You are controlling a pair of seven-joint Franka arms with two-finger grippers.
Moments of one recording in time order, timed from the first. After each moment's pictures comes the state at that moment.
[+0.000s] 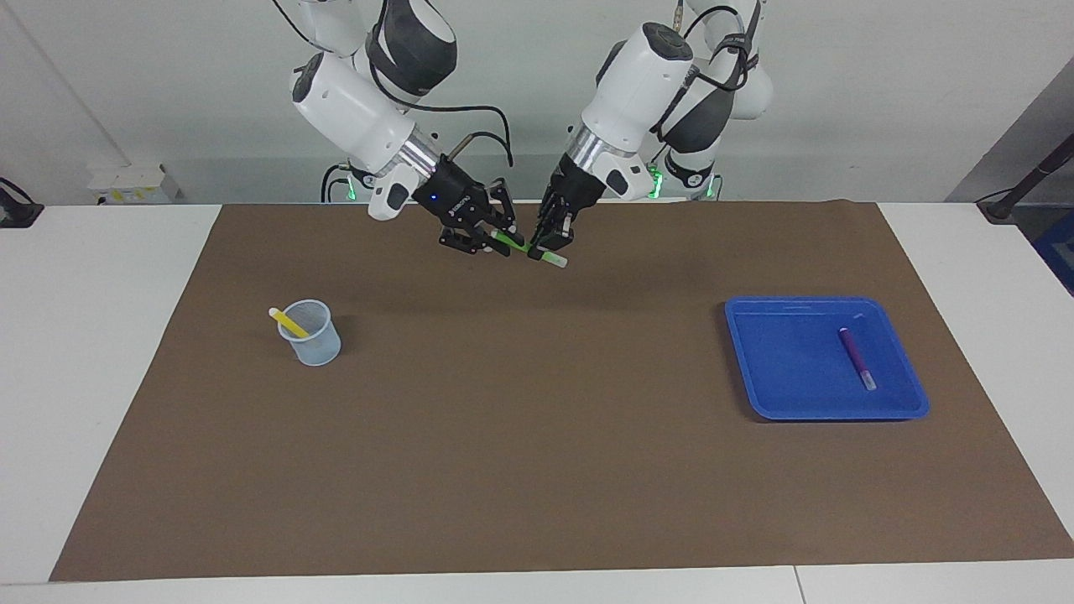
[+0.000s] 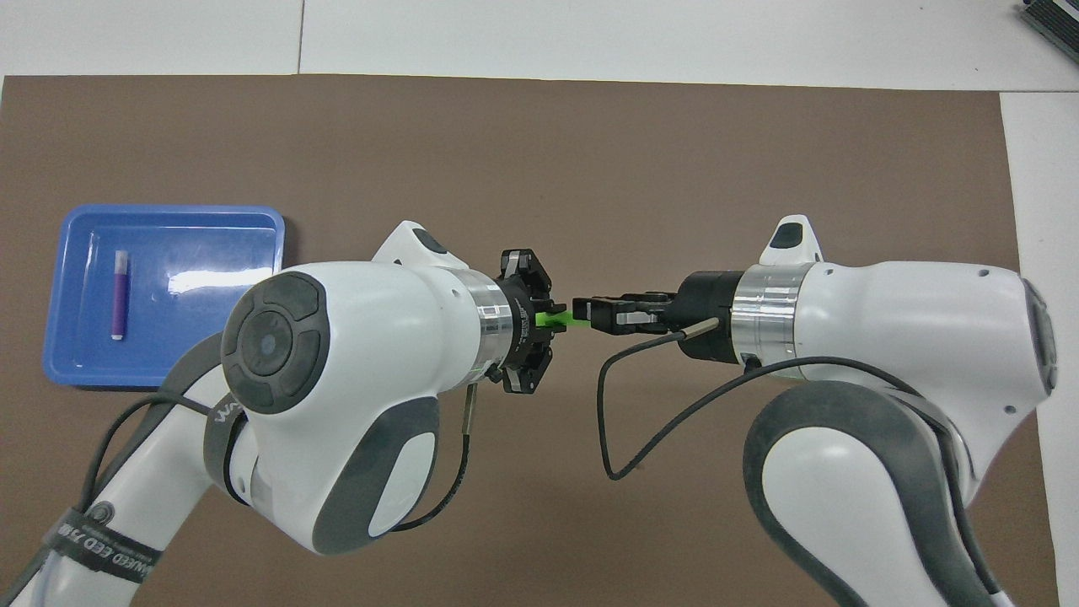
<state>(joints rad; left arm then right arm) -0.45 0.03 -0.23 -1.85 -0.36 2.26 -1.98 0.13 -0.10 0.26 -2.04 0.85 2.26 -0.16</state>
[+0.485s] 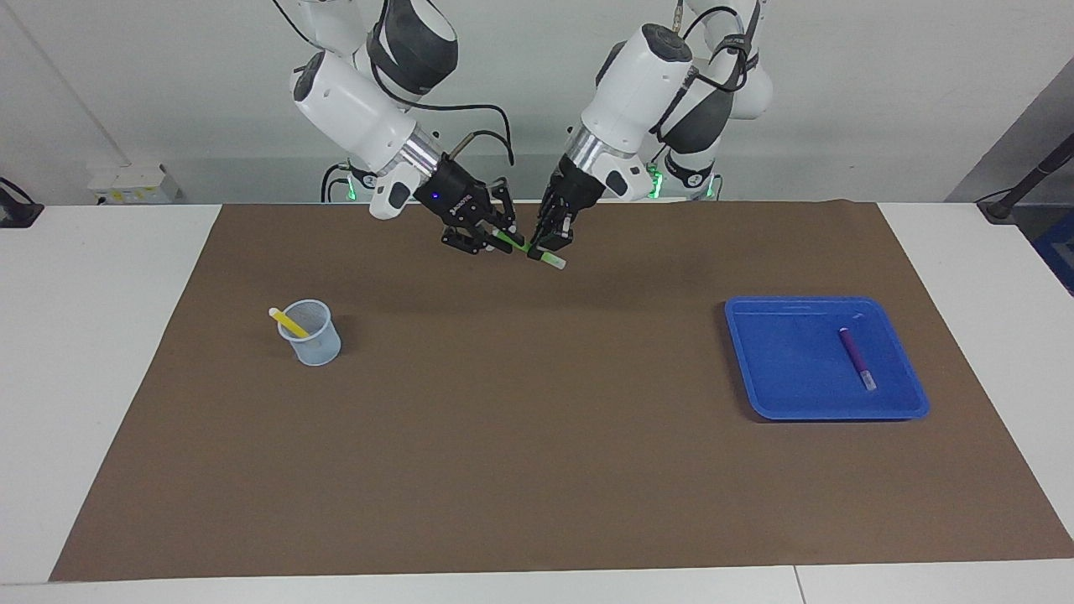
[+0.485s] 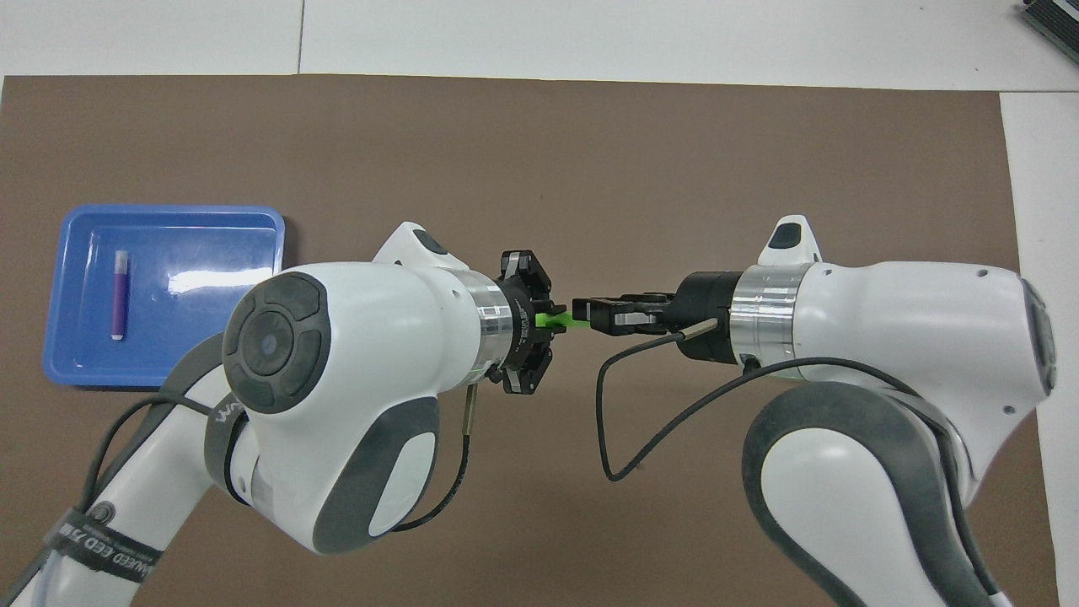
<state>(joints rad) -0.45 0.03 -0.23 -1.85 -0.36 2.26 -1.98 0.13 -0.10 0.26 -2.04 0.85 2.26 -0.16</state>
